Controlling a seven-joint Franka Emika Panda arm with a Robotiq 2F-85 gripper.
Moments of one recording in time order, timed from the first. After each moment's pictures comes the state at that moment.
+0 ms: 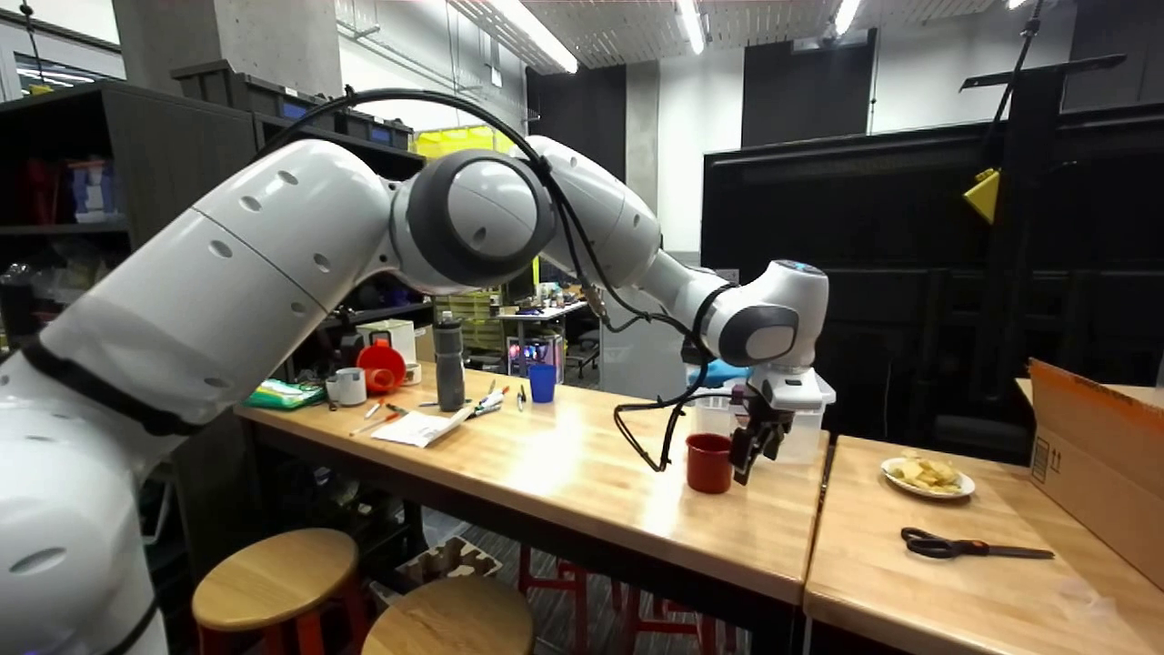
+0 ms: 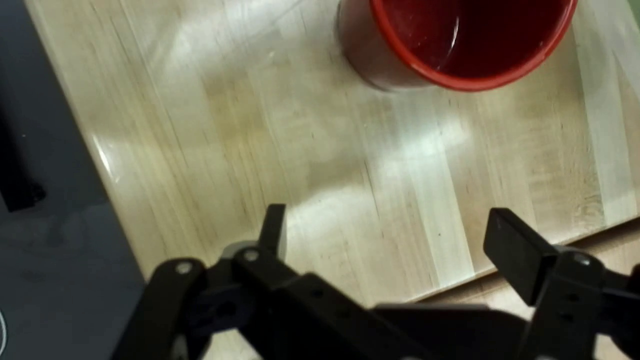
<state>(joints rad) -0.30 0.80 -0.21 -1.28 0.43 2.16 1.18</state>
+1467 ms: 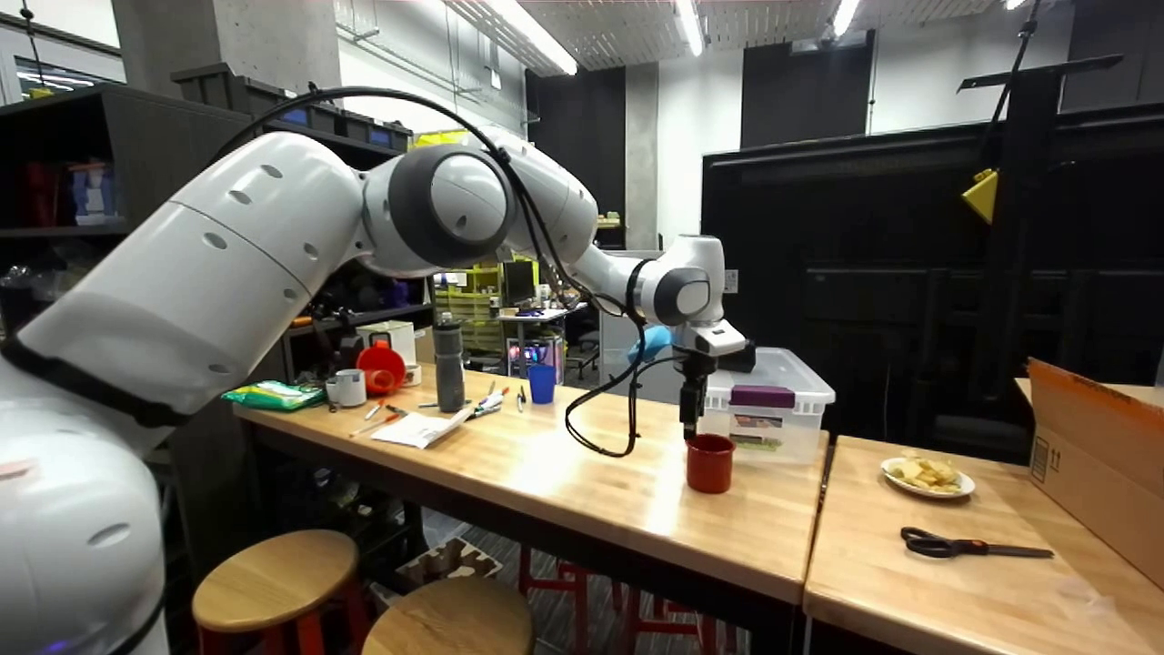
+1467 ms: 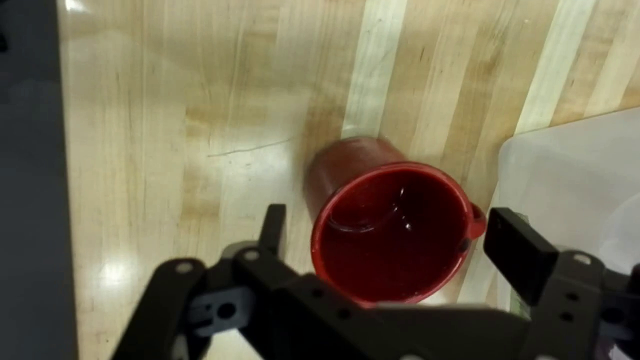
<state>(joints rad) -0.12 0.74 -0.18 -1.28 0.19 2.16 1.06</state>
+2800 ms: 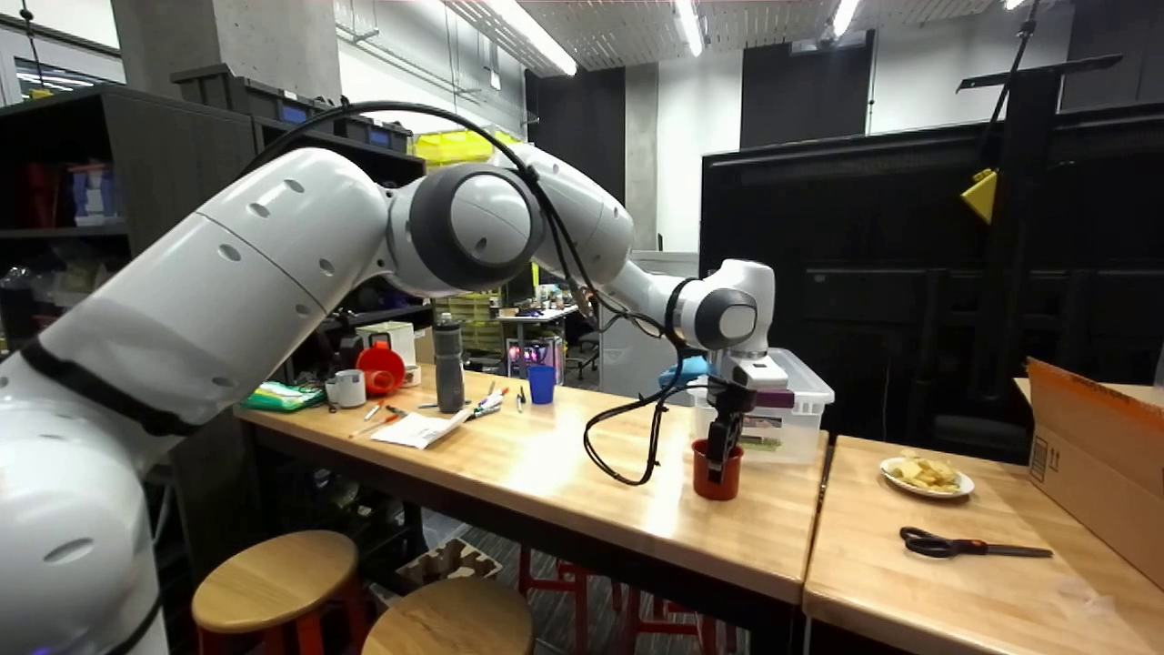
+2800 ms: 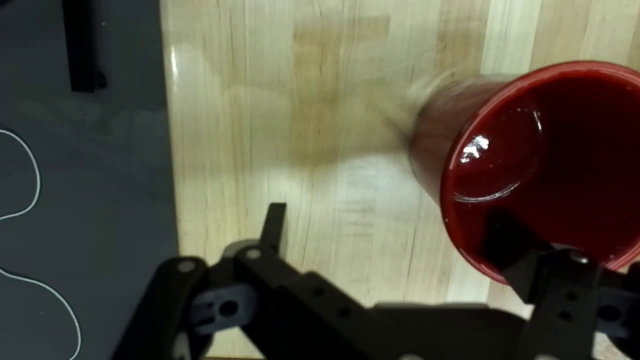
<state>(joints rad) -0.23 0.81 -0.18 -1.23 0.19 2.01 1.09</state>
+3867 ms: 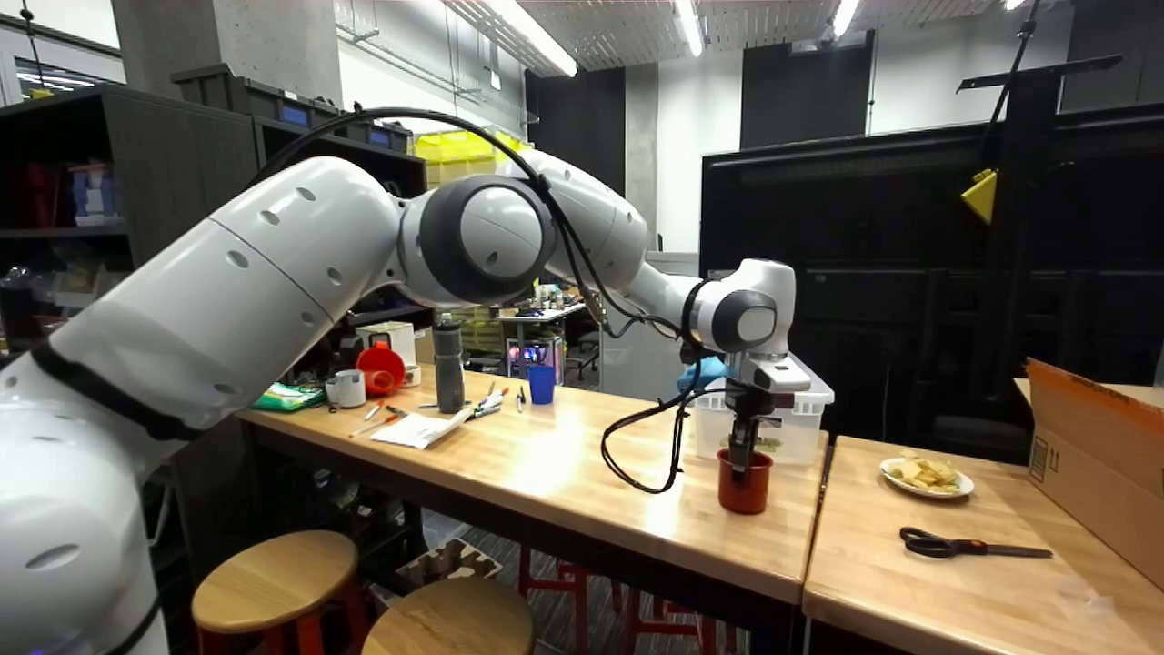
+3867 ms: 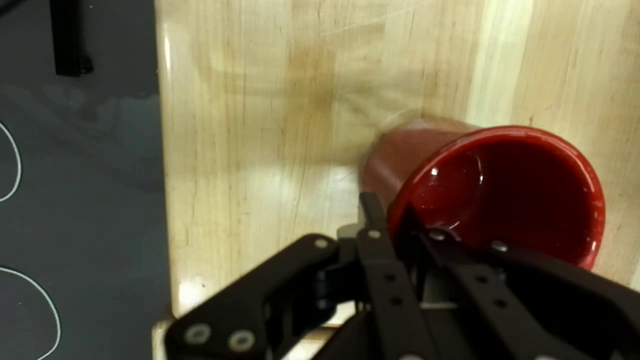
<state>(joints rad) -0.27 0.84 -0.18 -1.17 0.20 2.00 1.02</state>
